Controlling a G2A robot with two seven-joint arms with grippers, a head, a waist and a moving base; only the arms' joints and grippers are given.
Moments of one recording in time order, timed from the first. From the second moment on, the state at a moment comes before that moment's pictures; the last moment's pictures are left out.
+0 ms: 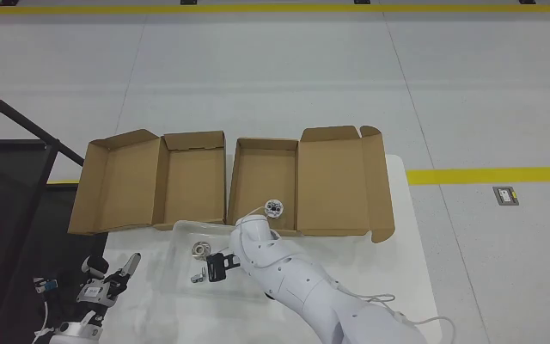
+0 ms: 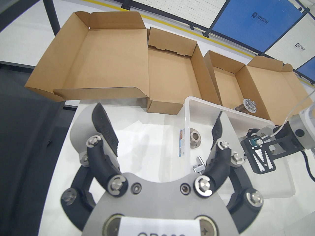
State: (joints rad) left arm 1.74 -1.19 -1.90 -1.77 0.84 -0.31 0.03; right arm -0.22 -2.02 0.21 -0.23 -1.36 -0.81 0.64
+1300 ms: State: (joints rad) left arm 1.74 -1.19 -1.90 -1.77 0.84 -0.31 0.03; right arm -0.16 -1.93 0.17 -0.44 -1.91 -0.79 -0.08
